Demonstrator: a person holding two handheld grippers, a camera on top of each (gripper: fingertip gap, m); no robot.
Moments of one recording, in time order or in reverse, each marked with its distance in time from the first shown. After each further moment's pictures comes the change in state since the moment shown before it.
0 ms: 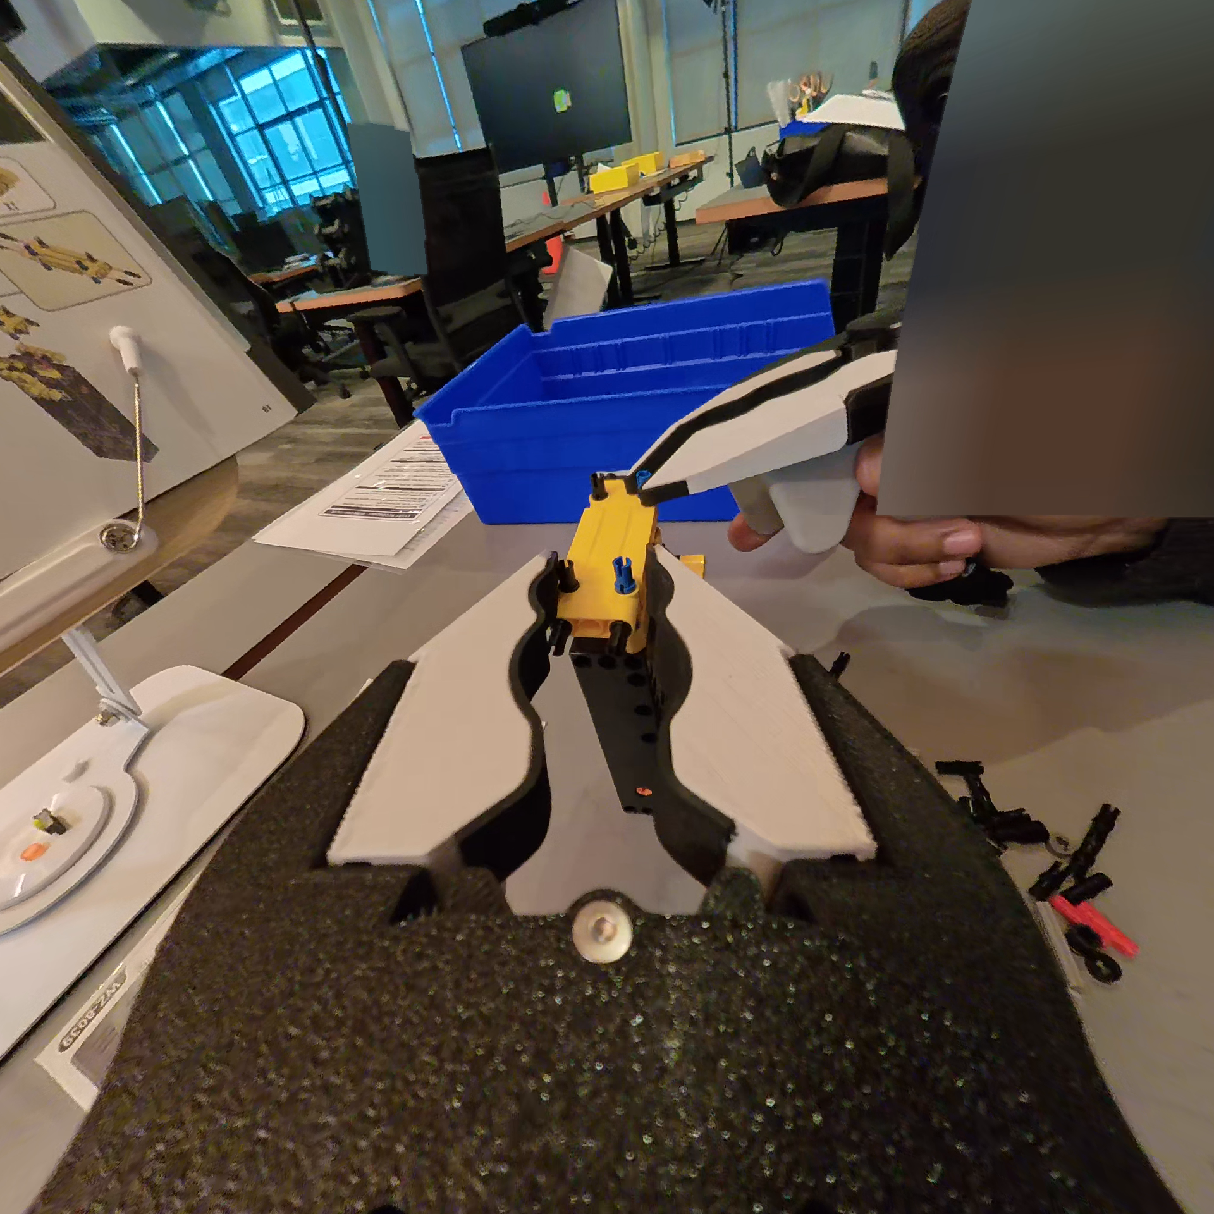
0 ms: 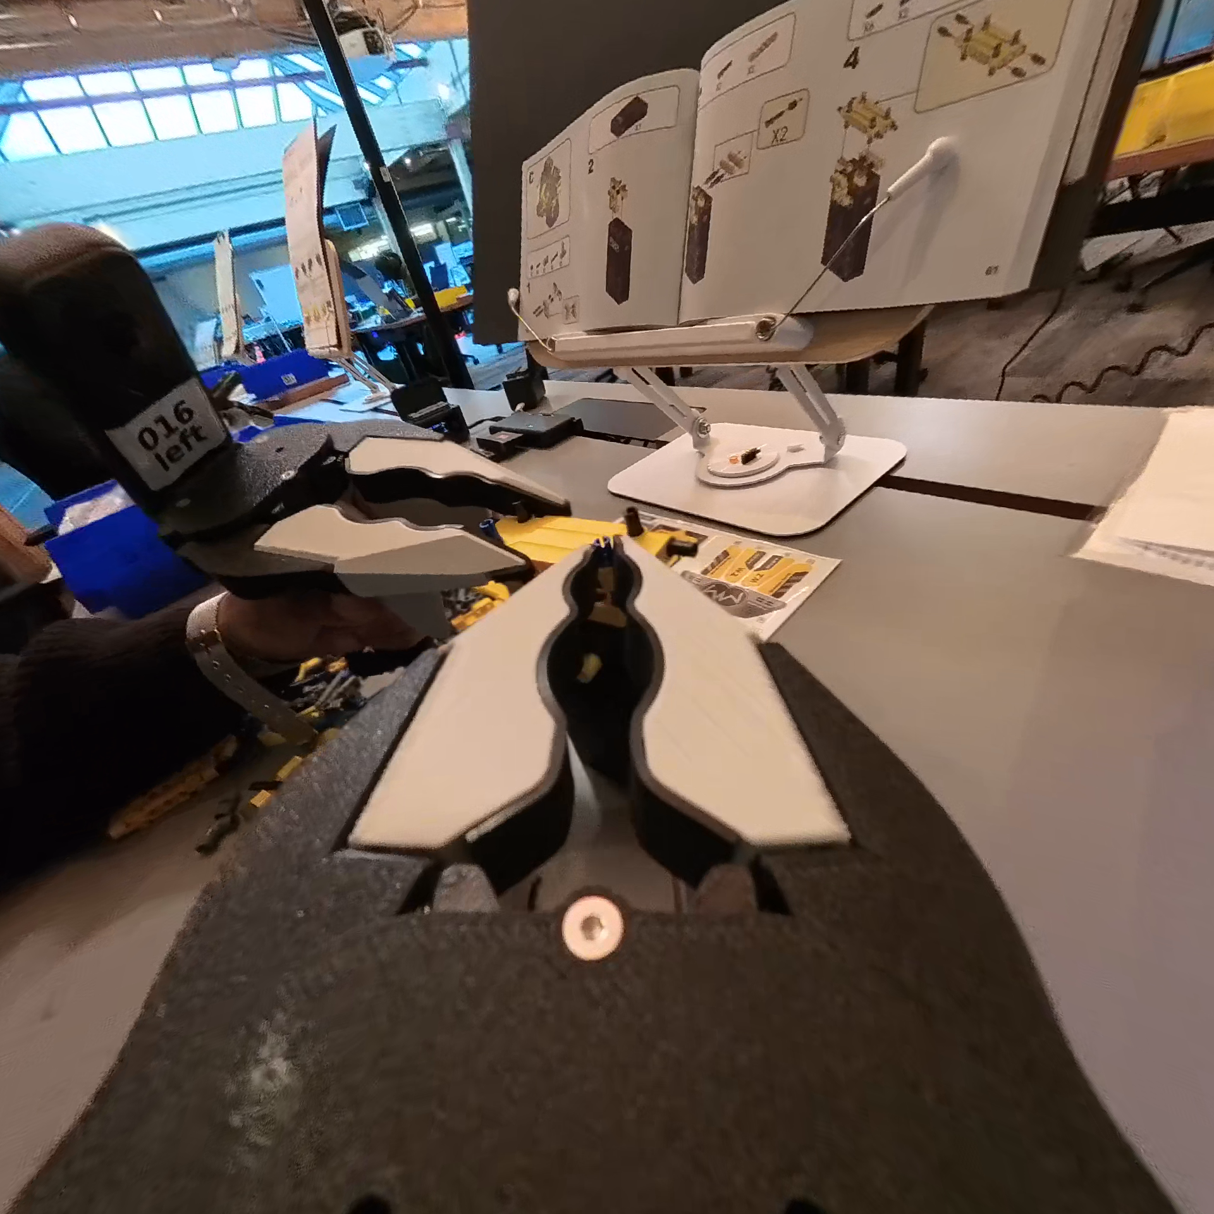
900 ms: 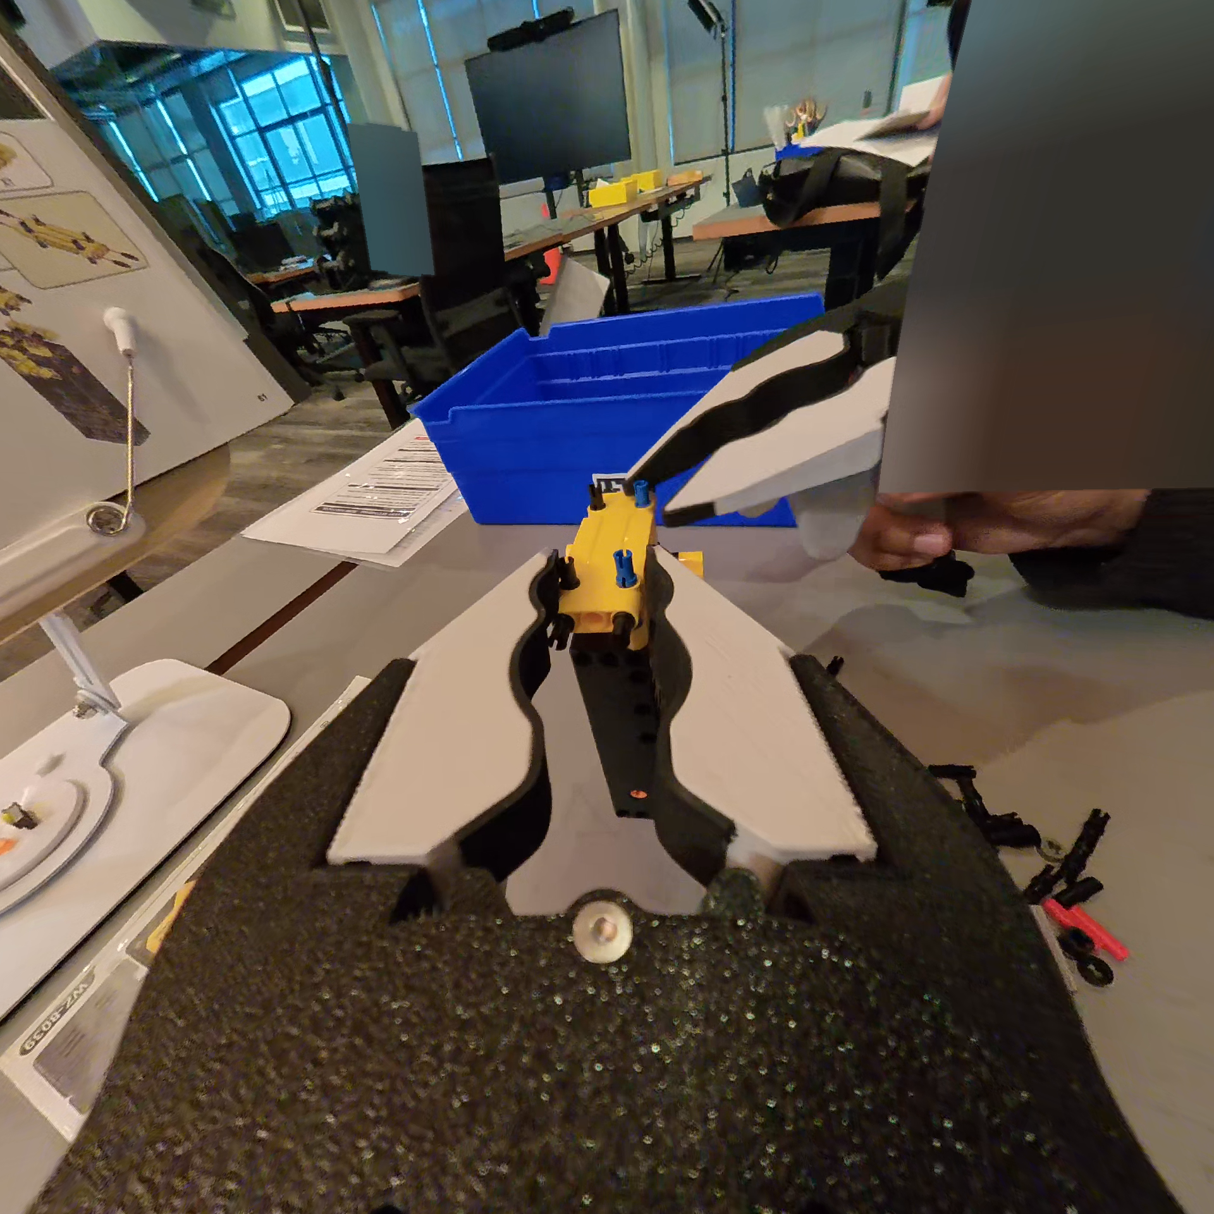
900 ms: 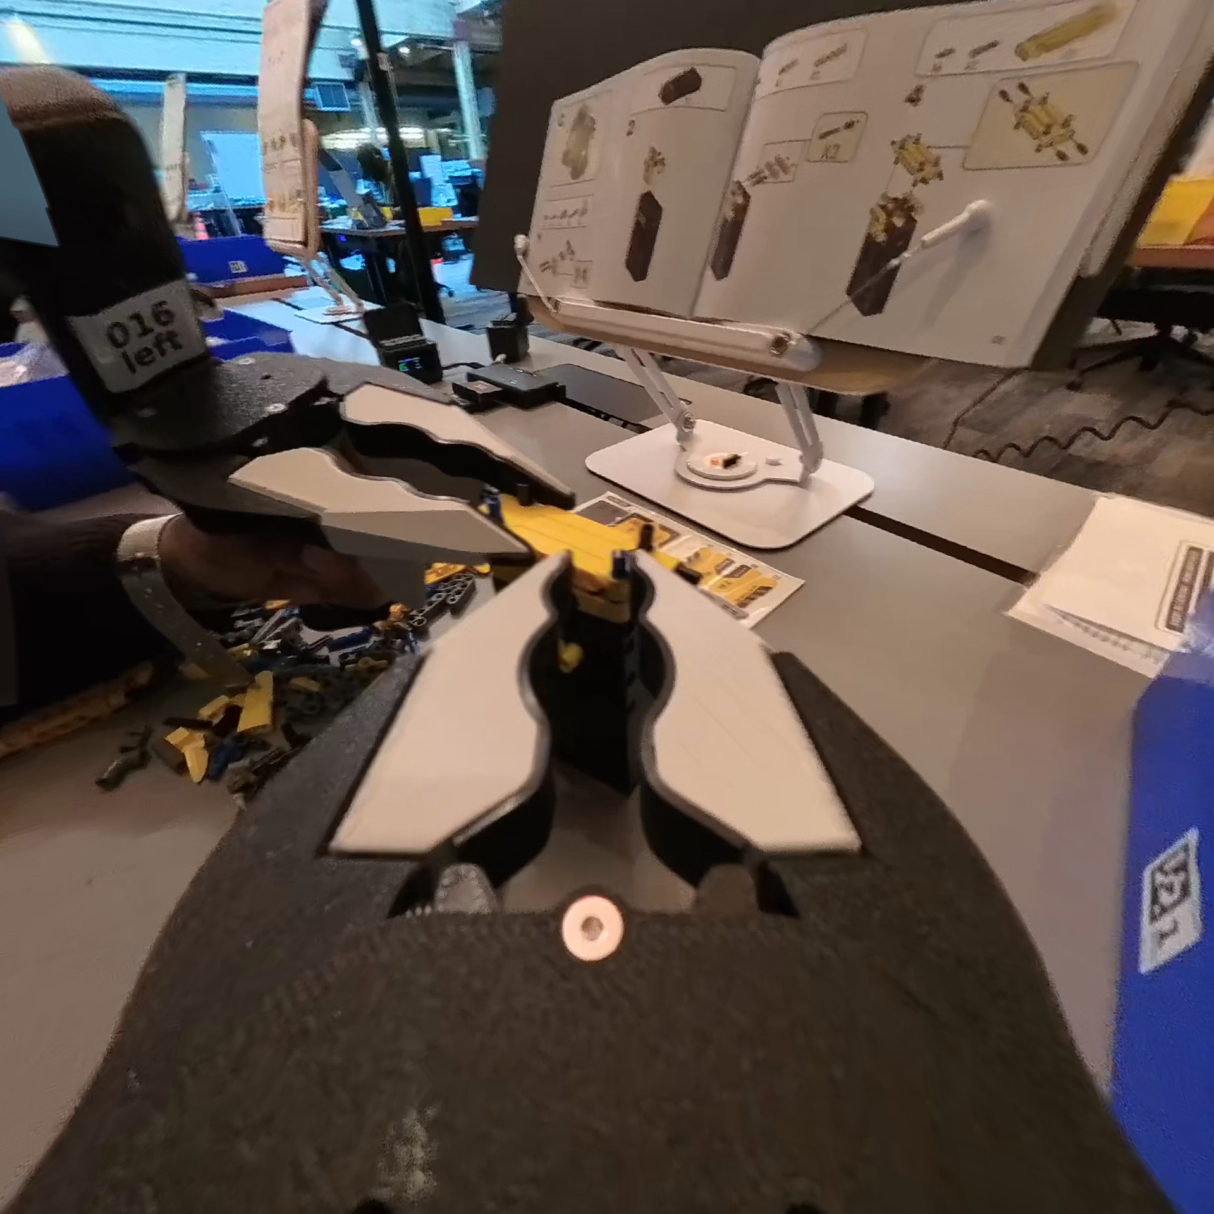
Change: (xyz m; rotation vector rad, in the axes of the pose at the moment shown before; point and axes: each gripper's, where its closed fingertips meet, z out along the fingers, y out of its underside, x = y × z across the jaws) left arm -0.001 0.003 -0.001 0.020 0.005 -0.030; right arm -0.004 0.001 0.001 -0.050 0.006 -0.202
